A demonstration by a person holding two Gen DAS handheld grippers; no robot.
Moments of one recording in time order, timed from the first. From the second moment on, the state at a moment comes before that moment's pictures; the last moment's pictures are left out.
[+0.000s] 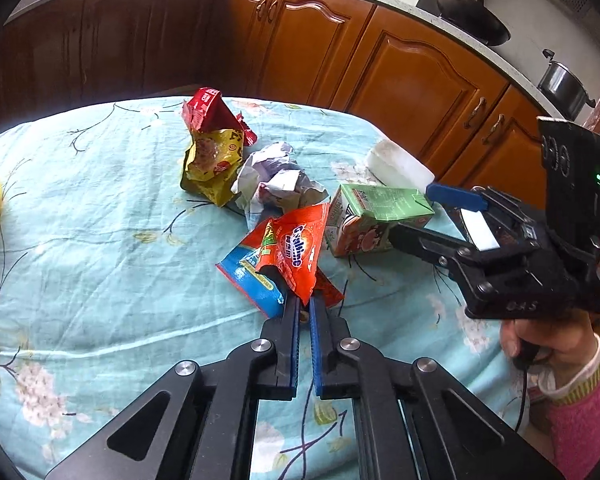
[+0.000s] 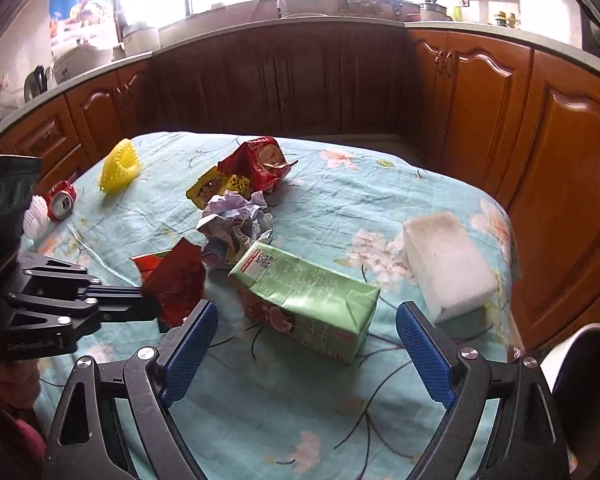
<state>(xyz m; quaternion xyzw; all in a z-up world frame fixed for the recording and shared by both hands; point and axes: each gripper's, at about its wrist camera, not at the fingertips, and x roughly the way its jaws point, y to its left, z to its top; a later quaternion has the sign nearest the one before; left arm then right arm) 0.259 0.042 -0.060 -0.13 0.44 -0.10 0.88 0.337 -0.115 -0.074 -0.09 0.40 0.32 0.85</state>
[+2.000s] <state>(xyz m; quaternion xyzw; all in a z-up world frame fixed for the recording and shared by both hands) 0.288 -0.144 -0.025 -0.02 0.41 -0.27 0.87 0.218 -0.359 -0.050 0.18 0.39 0.04 0.90</state>
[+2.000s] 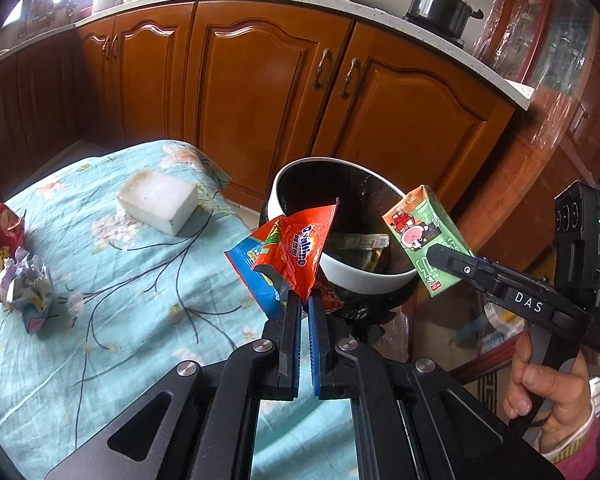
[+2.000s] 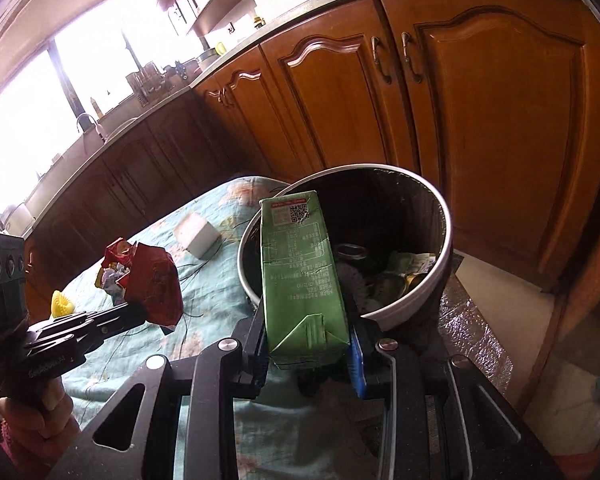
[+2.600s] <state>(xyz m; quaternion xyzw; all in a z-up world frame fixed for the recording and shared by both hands) 0.344 -0.205 -0.028 0.02 0.42 -0.29 0.86 0.245 -0.397 -0.050 0.17 0.40 0.00 0.90</state>
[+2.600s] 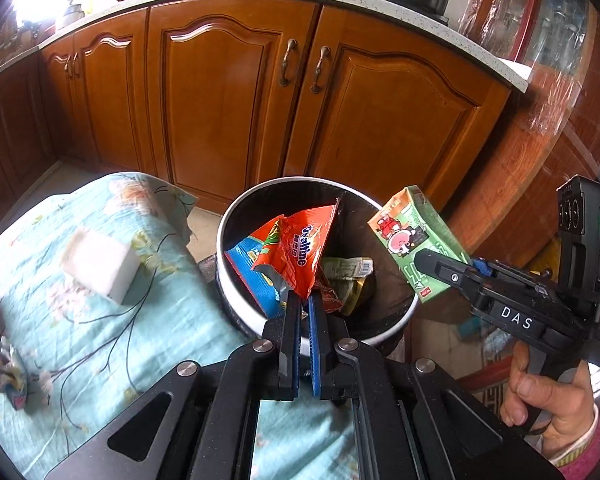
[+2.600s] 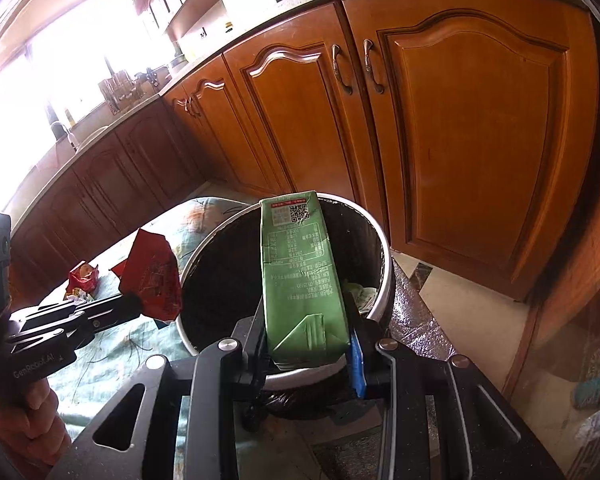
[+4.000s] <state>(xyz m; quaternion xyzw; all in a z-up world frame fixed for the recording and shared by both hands) 0.290 -0.101 -0.045 -0.08 0.42 -0.19 0.88 0.232 -0.348 -0.048 0.23 0.35 0.06 0.90</state>
